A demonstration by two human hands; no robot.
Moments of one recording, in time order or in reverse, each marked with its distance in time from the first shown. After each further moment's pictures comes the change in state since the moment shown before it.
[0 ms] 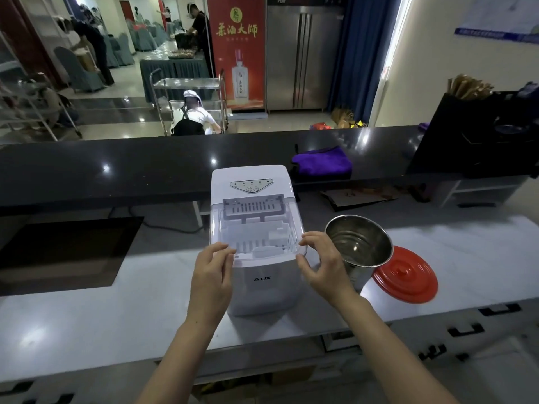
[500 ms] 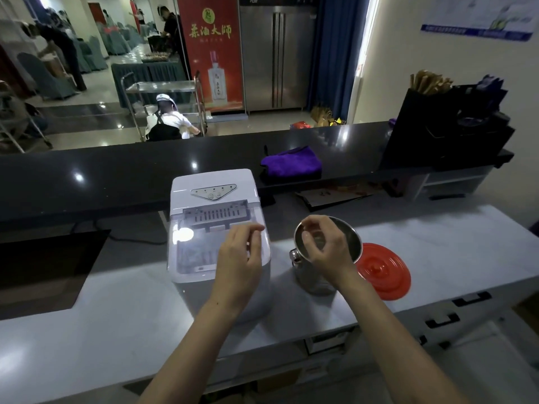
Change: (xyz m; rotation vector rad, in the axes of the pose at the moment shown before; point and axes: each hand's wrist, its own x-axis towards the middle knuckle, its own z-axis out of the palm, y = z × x) left_hand 0.039 0.126 0.062 -0.229 -0.033 0.079; right_hand 0.029 0.037 -0.075 0.004 0.102 0.132
